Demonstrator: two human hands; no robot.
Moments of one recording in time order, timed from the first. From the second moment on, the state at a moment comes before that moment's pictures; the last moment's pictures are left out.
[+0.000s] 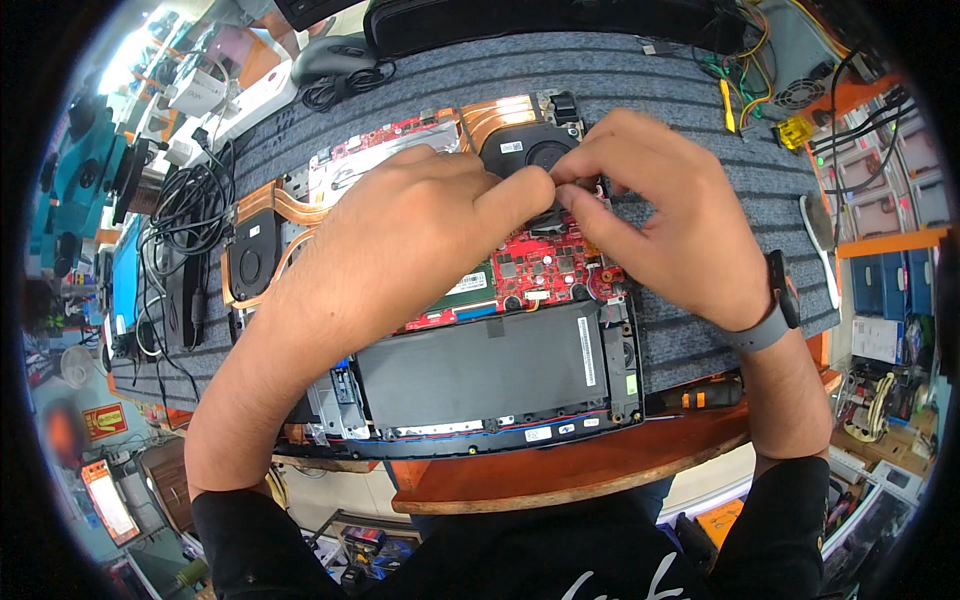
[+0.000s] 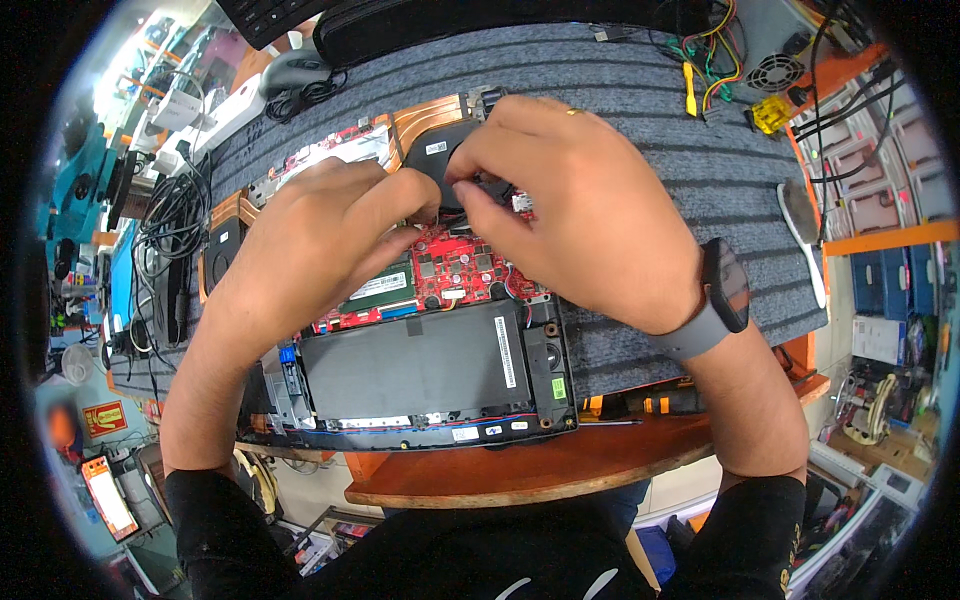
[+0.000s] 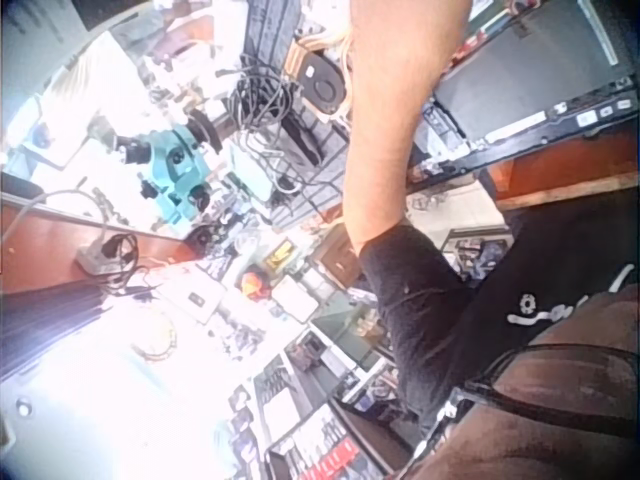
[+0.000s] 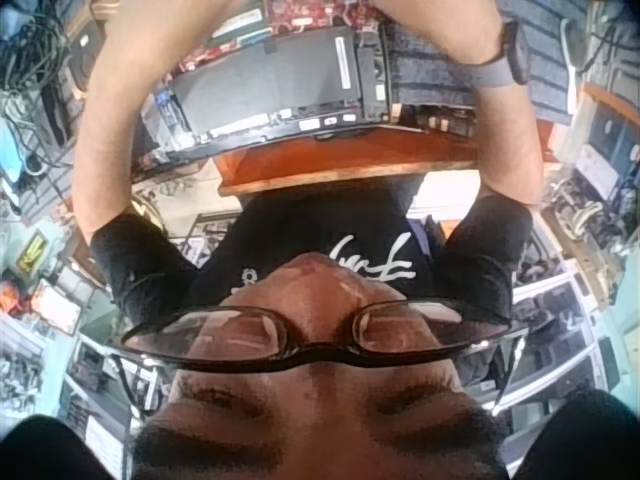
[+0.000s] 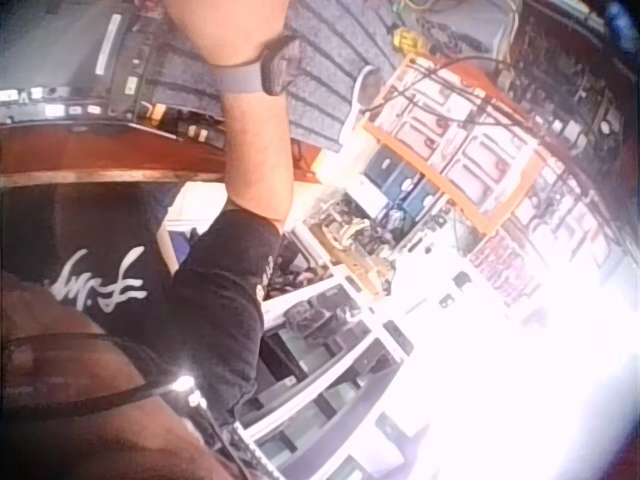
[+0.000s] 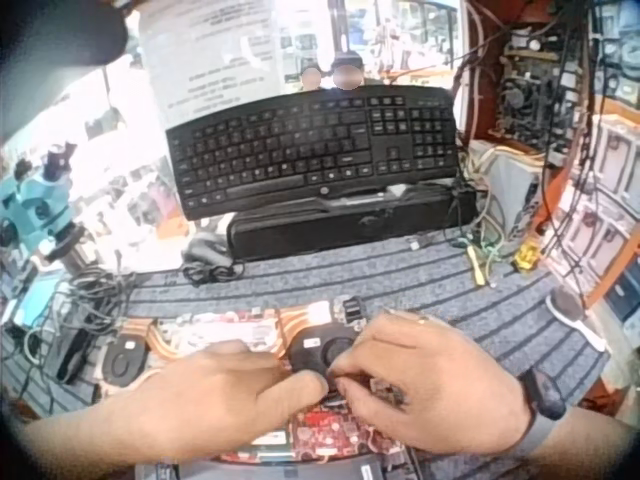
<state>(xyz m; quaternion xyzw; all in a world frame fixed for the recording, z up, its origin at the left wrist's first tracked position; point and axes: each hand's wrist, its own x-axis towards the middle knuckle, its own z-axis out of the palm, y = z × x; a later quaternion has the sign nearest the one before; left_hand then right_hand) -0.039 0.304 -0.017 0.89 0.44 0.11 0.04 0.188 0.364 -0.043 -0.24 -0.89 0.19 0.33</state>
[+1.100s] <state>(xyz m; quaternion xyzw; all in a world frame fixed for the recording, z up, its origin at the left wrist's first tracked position) -0.038 0.305 -0.025 0.85 0.50 0.15 0.12 0.174 0.352 -0.063 -0.23 -0.91 0.17 0.29</state>
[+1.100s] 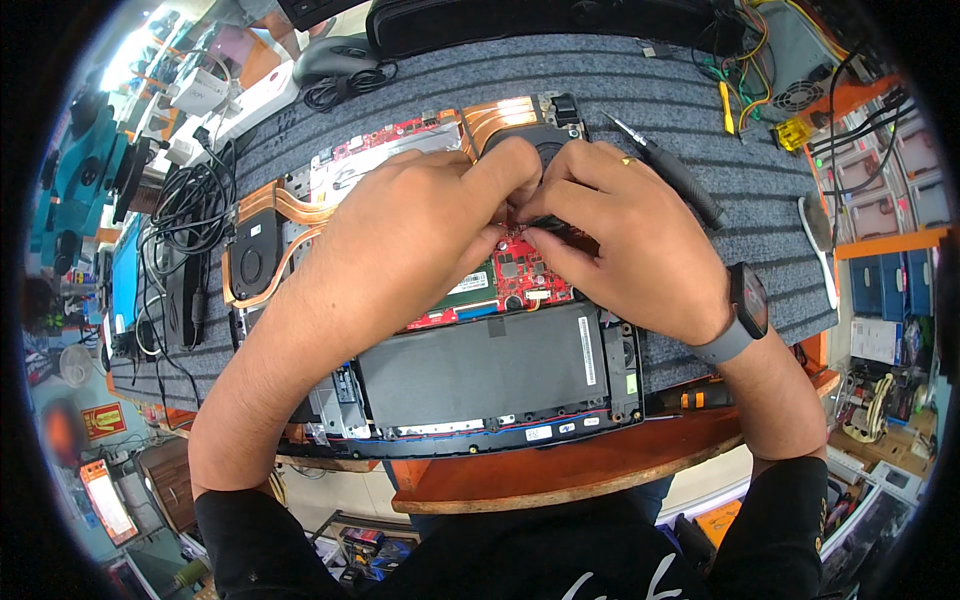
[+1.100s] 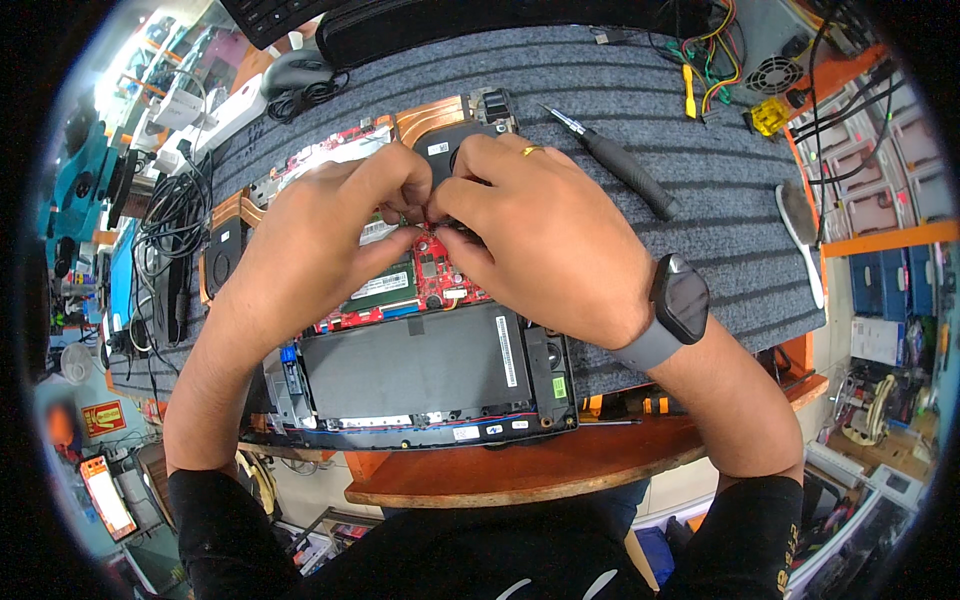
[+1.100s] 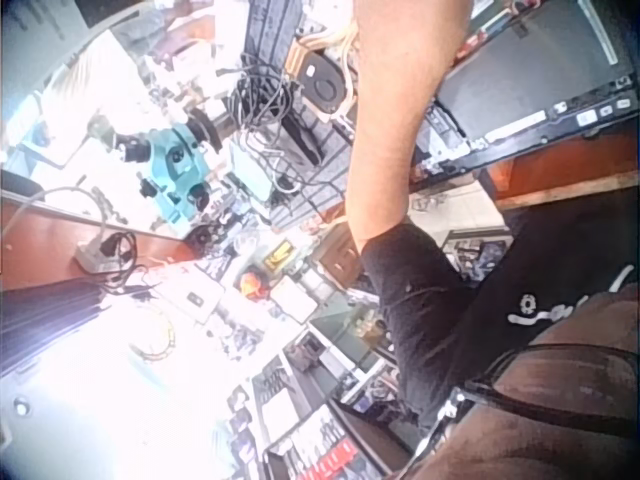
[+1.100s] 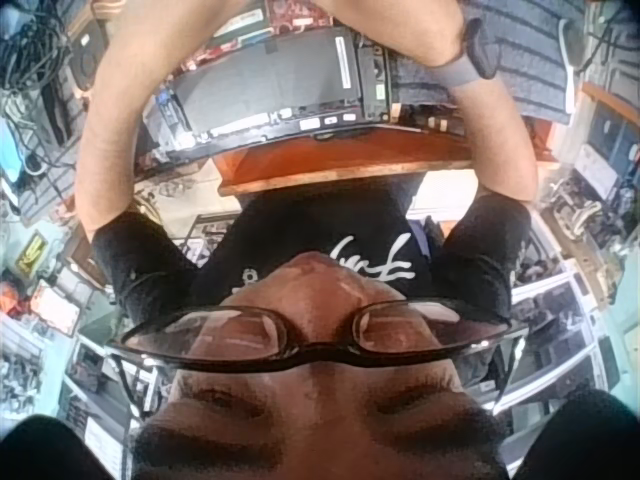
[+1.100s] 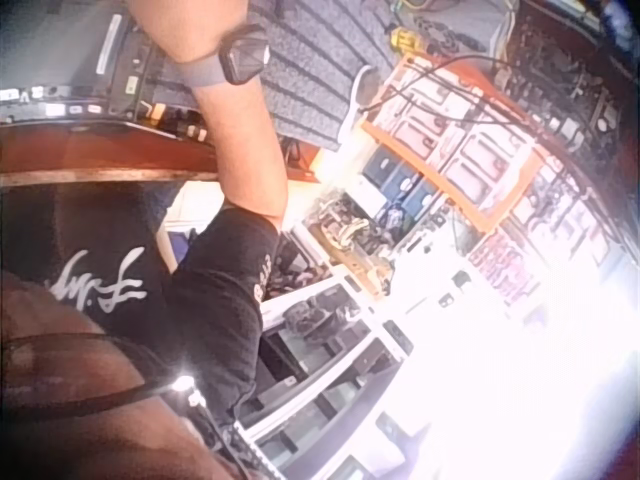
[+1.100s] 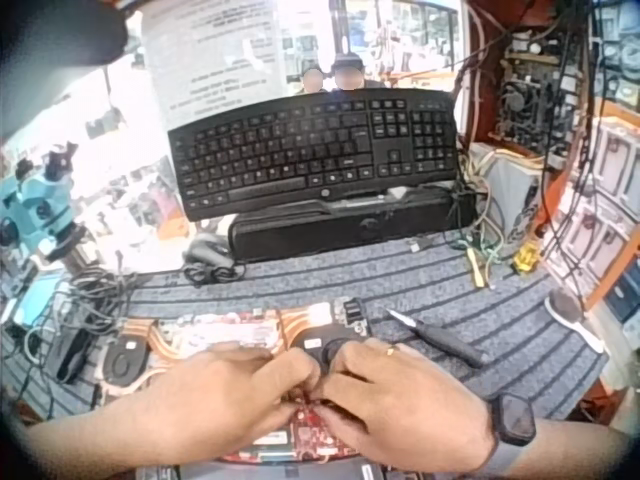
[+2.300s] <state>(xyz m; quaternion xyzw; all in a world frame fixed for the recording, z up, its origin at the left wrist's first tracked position) -0.035 0.298 -0.028 0.82 0.51 0.20 0.18 0.180 0.358 -0.055 -0.22 -0.91 0.17 0.29</state>
